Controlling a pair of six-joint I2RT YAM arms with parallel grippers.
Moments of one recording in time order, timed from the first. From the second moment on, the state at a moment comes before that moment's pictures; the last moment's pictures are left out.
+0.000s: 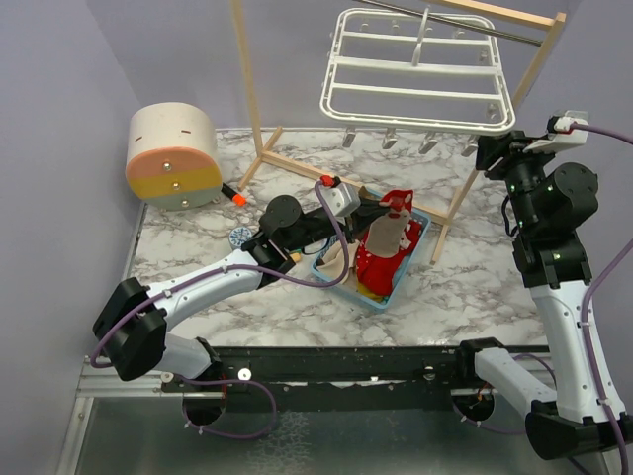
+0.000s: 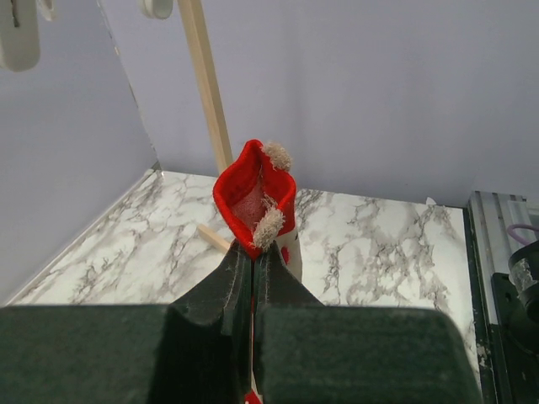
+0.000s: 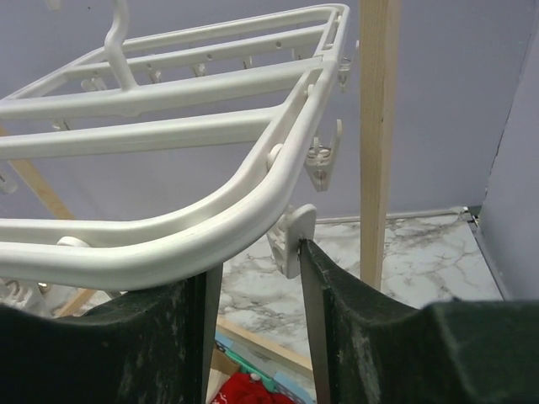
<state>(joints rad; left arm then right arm) -0.87 1.37 0.96 0.66 0.37 0.02 0.10 0.91 1.19 -0.12 0.03 0.16</state>
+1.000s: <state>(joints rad) -0.87 1.42 0.99 0.68 0.38 0.01 0.10 0.89 1.25 -0.17 -0.05 0.16</state>
